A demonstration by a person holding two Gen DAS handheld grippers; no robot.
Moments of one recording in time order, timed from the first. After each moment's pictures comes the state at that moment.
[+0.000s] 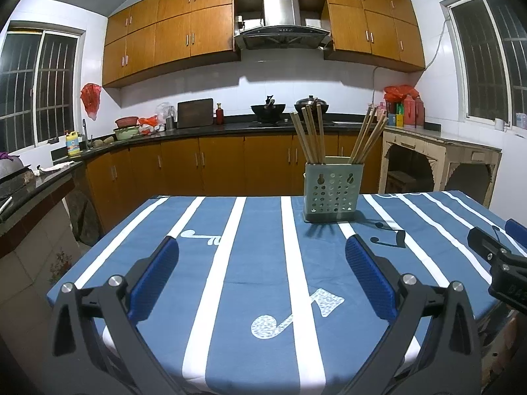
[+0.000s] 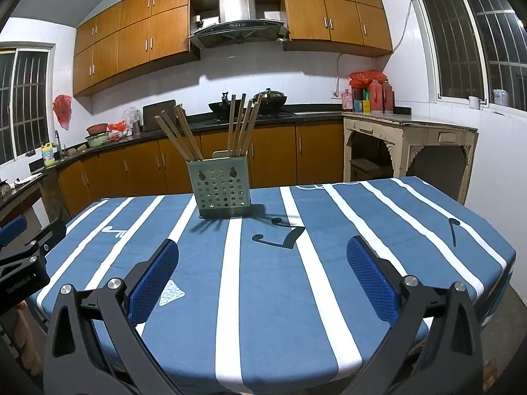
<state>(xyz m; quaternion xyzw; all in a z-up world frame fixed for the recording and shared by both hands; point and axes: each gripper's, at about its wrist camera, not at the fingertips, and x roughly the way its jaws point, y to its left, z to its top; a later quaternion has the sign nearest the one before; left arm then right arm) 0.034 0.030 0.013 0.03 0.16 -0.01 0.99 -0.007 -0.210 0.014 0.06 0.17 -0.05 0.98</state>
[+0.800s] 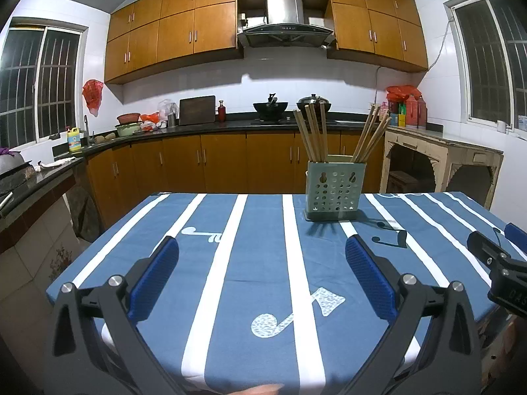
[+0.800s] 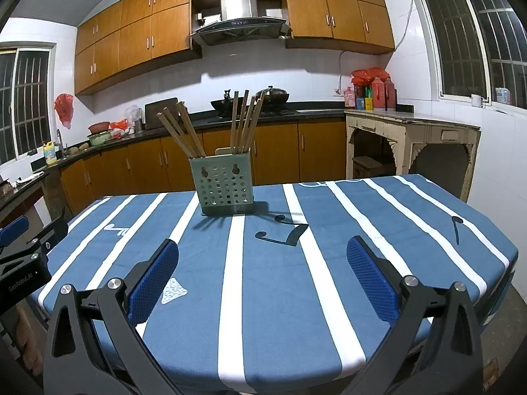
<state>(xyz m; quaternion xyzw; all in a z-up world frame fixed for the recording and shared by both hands) 0.036 0.030 0.014 0.02 0.17 -0.01 0.99 -0.005 -0.205 0.010 0.06 0.17 -0.05 0.98</state>
